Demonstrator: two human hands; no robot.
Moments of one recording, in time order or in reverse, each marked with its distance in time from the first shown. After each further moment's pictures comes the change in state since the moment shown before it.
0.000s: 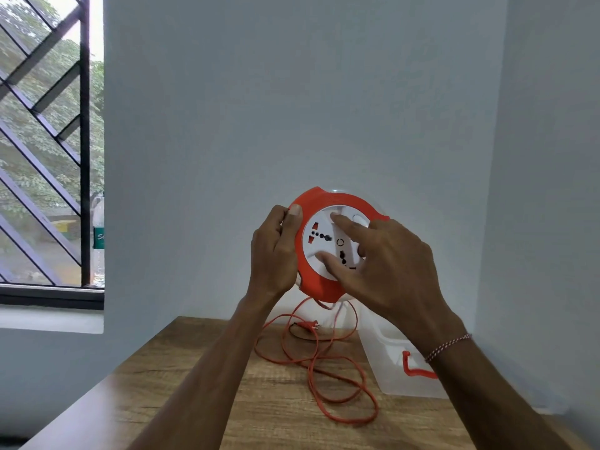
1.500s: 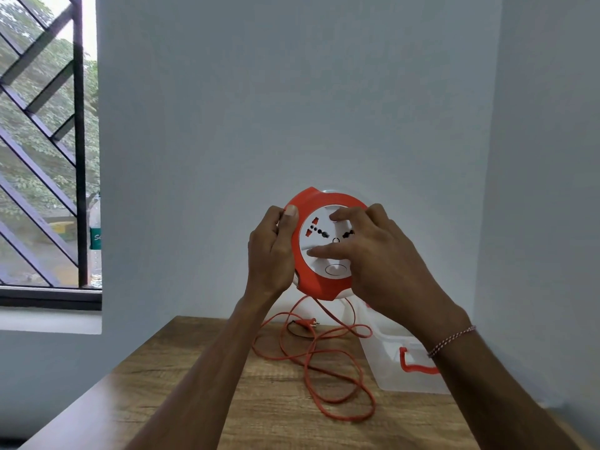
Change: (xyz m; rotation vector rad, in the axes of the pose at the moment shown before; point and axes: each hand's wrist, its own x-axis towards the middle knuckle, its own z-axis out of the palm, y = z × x) left_hand -0.004 0.000 0.003 0.004 0.034 0.008; right_hand 0.002 -0.001 -0.011 -0.075 -0.233 -0.199
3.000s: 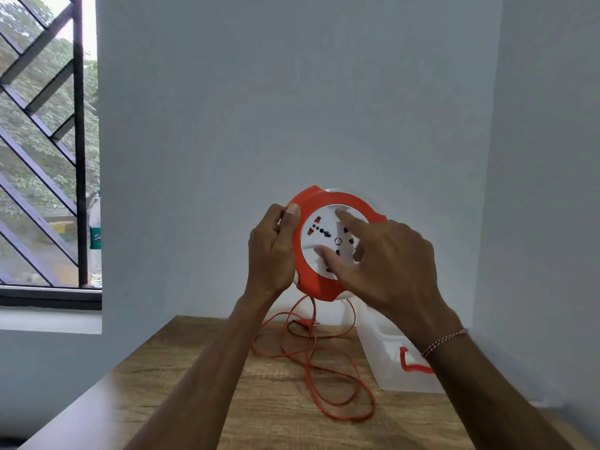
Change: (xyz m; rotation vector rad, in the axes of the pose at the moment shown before) left_hand 0.002 -0.002 -0.001 0.003 -0.025 -0.027; right_hand 0.000 0.002 0.009 0.065 0.220 0.240
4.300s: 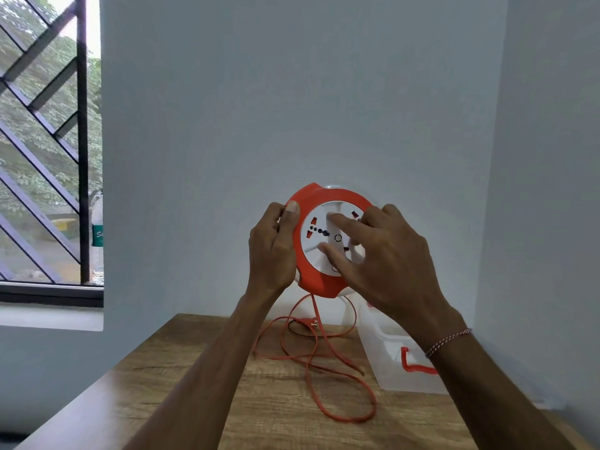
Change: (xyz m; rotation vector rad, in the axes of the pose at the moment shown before) left_hand 0.000 0.003 0.000 -0.036 0.050 0.012; right_hand -0.001 0.000 0.002 0.088 0.069 -0.101
